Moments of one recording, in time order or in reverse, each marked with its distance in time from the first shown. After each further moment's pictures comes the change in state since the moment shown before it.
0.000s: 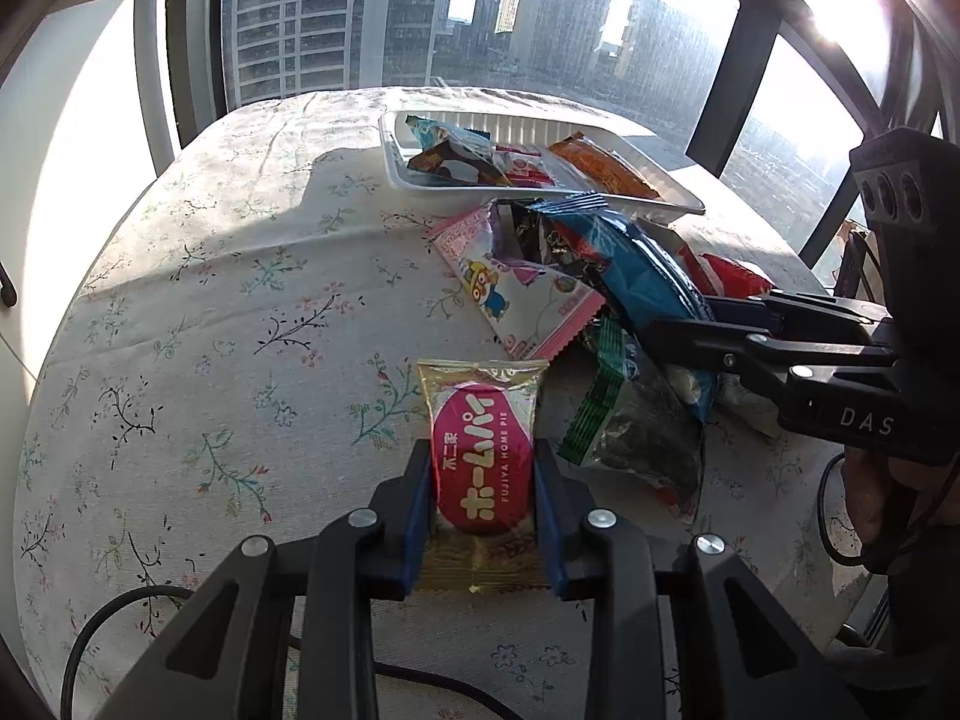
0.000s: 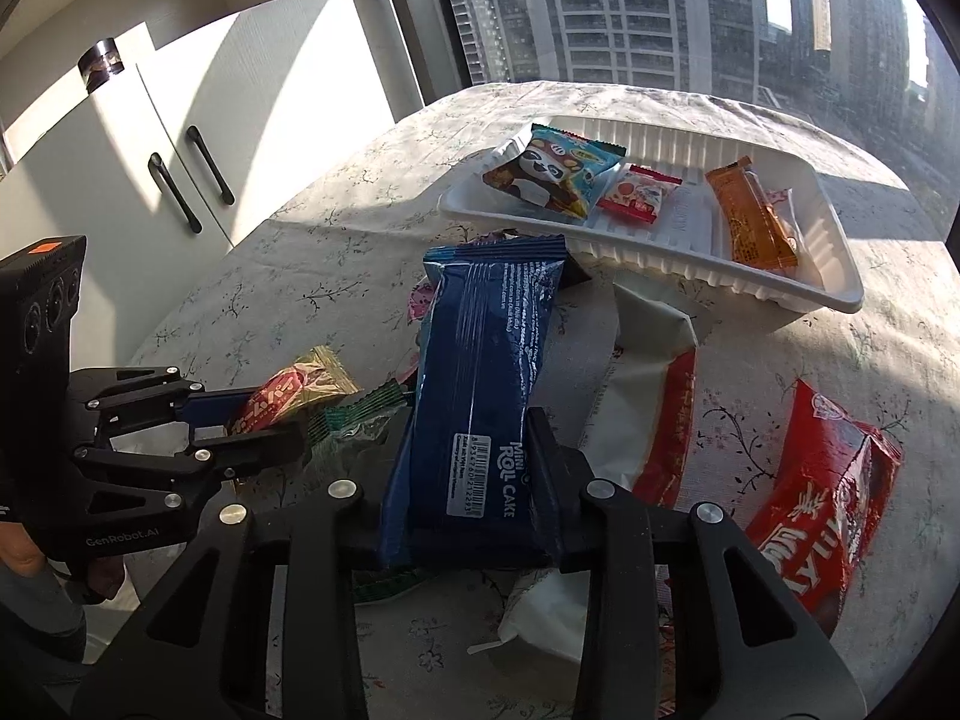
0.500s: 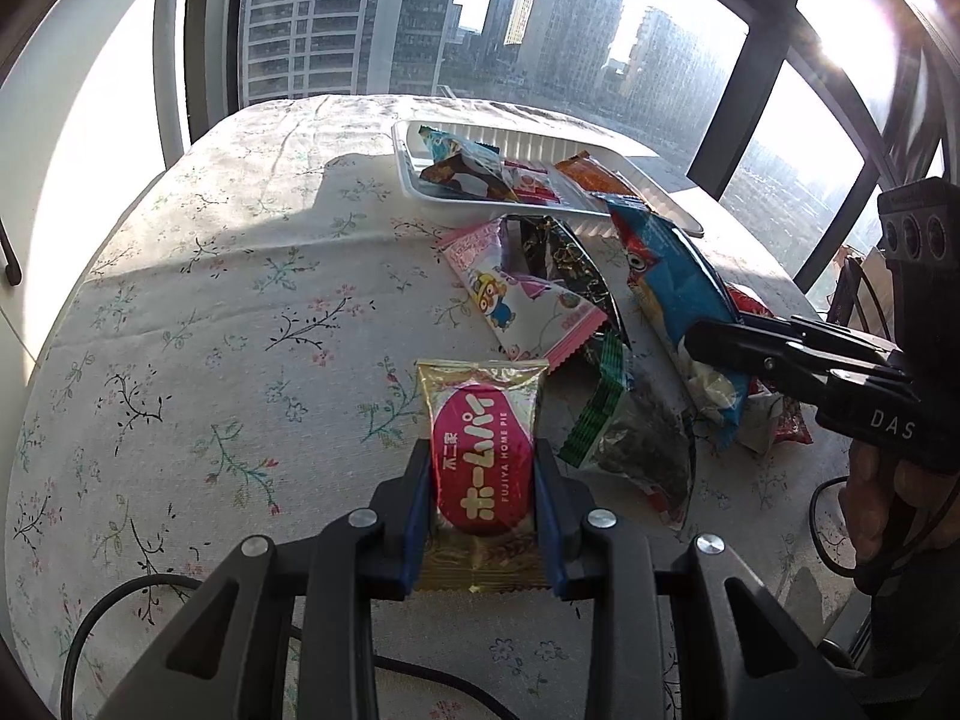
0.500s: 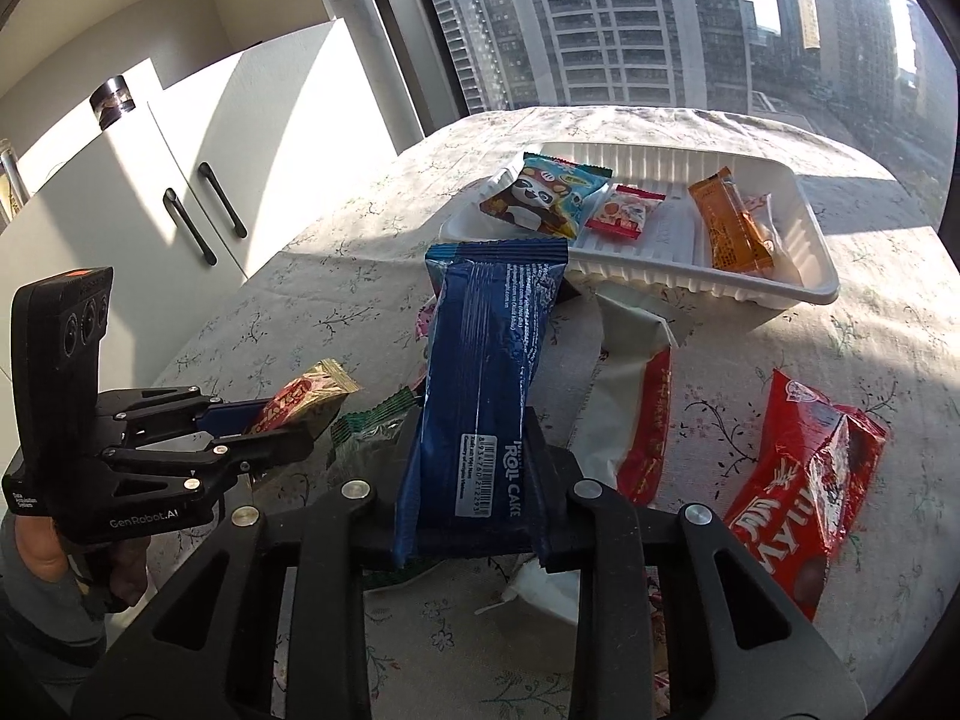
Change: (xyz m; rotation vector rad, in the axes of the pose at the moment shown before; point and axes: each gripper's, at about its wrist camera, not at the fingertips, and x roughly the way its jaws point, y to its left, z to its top) left arm -0.008 0.006 0.000 -0.046 -0.030 -0.027; right arm -0.027 -0.007 -0.010 0.047 -0.073 0.029
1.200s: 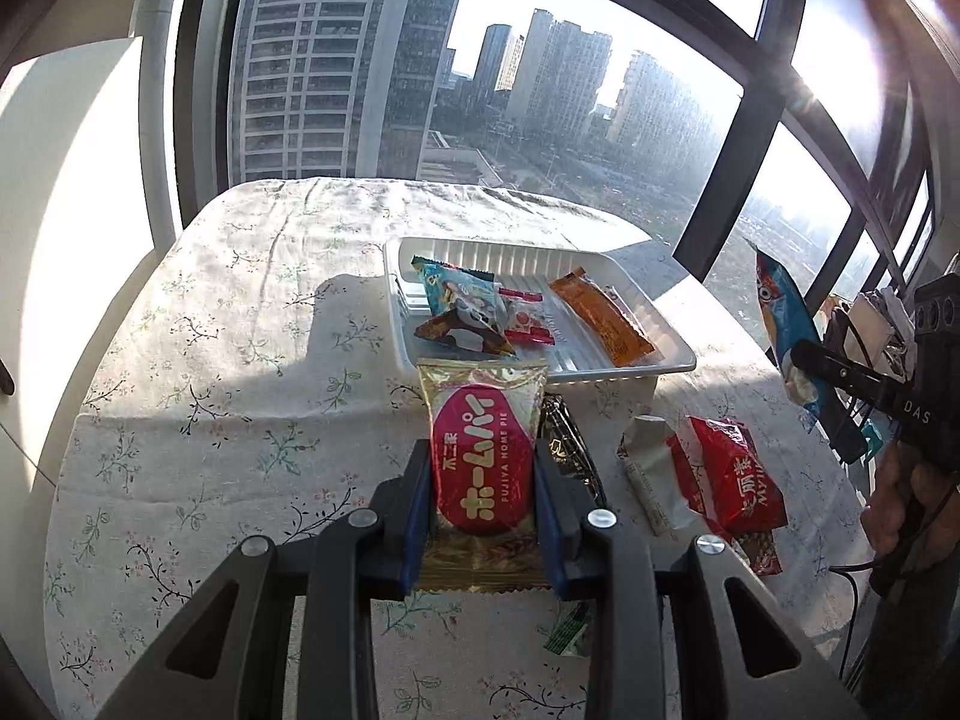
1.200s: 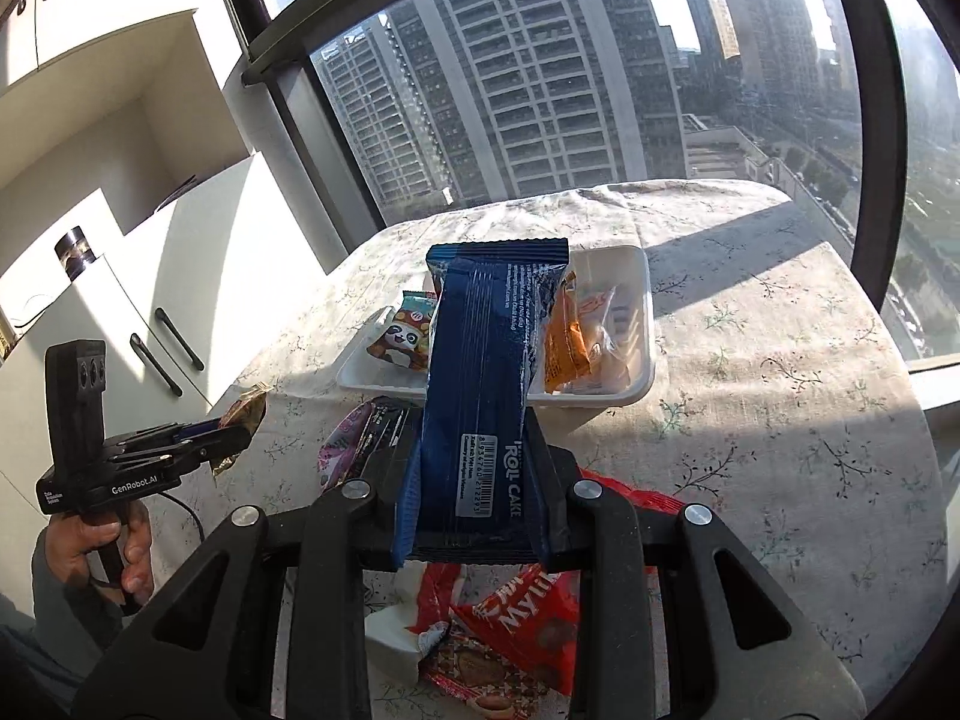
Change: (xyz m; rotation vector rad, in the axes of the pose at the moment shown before) left arm -0.012 0.005 0.092 0.004 -0.133 -0.037; right arm -0.096 -0.086 0.041 0.161 -0.205 -0.104
